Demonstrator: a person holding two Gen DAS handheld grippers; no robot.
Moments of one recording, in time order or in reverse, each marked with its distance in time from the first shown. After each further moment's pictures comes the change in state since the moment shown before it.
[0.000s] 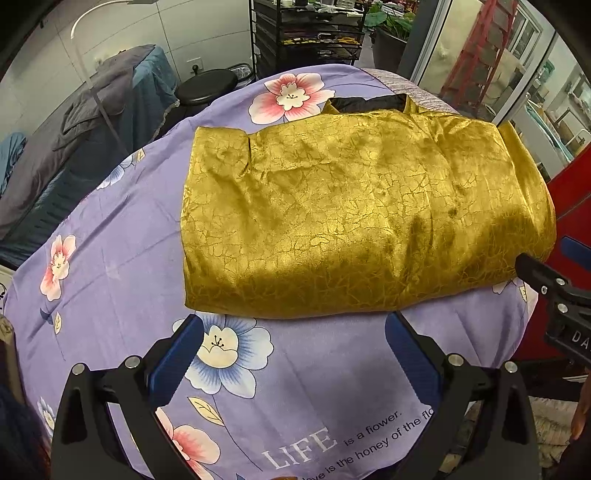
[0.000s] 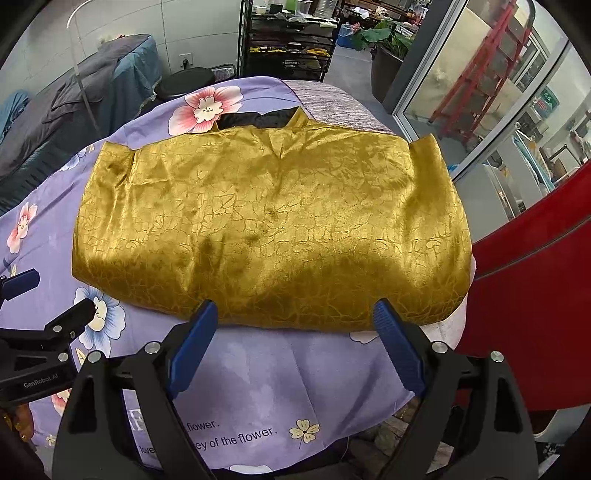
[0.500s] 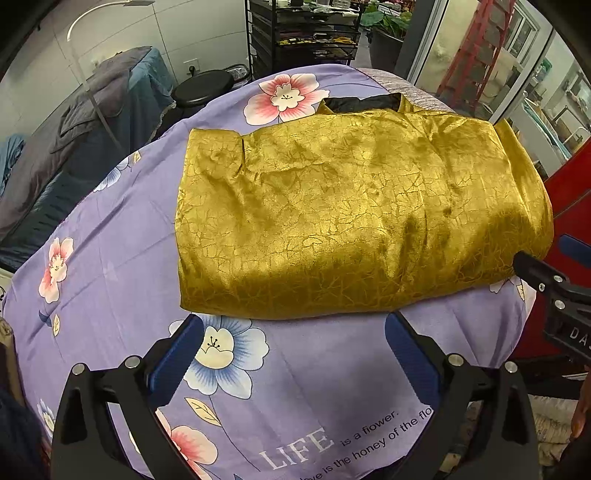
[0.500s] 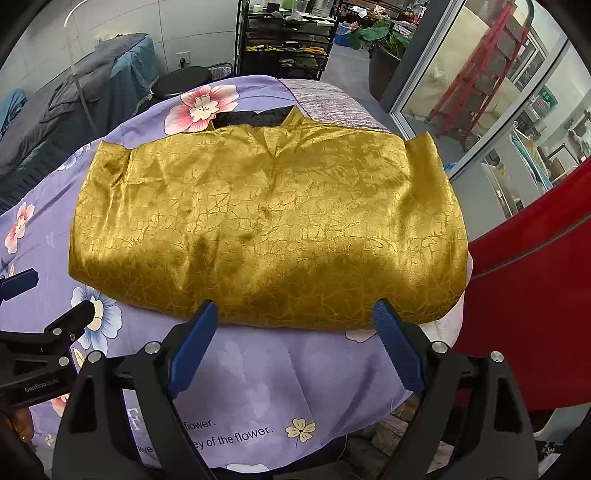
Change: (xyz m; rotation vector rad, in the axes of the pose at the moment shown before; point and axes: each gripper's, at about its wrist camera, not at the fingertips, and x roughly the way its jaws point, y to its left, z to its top) left arm -0.001 -0.005 0.001 0.009 0.000 -0.011; right arm 0.000 -0.003 -0.002 0.006 0.004 -0.013
